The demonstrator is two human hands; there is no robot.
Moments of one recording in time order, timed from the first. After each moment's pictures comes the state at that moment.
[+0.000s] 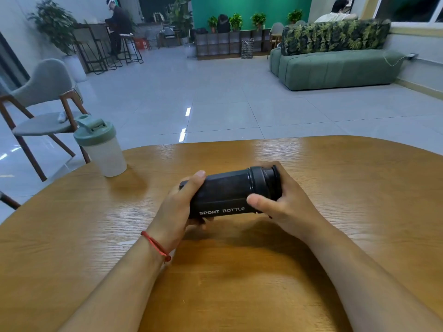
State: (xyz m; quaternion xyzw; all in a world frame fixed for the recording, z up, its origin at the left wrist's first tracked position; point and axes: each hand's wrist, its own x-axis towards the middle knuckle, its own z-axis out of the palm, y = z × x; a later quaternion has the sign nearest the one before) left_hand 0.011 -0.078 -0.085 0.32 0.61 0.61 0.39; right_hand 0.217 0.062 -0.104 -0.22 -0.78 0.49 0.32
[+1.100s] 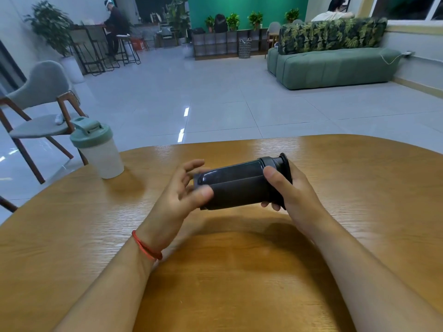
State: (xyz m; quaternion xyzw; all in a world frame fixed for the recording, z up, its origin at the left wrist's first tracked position) left_hand -0.011 -0.081 -0.098 0.47 0.56 0.59 0.35; right_hand 0.219 0.068 -0.098 -0.27 -0.68 0.57 0.37
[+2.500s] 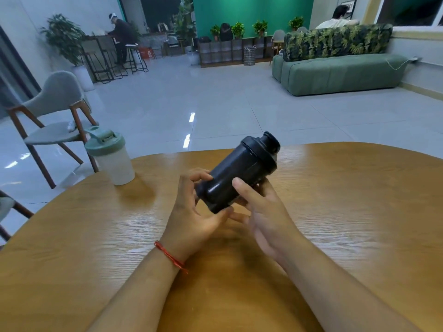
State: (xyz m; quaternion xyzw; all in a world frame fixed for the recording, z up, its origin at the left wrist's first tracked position) left_hand 0.006 -0.077 -0.109 0.58 0.58 0.57 0.09; right_hand 0.164 0.013 -0.094 -0.22 -0.47 0.77 0.37
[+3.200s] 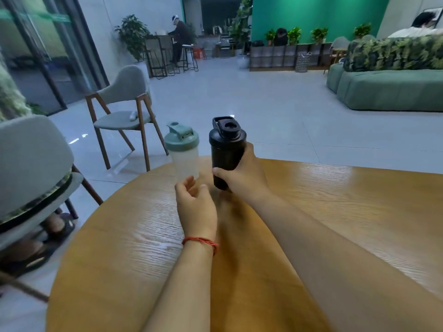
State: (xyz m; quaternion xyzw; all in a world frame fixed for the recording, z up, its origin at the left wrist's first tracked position) left_hand -0.106 -0.096 -0.101 0.08 0.70 0.71 0.03; right_hand -0.075 0.030 -0.077 -0.29 -0.78 0.43 0.34
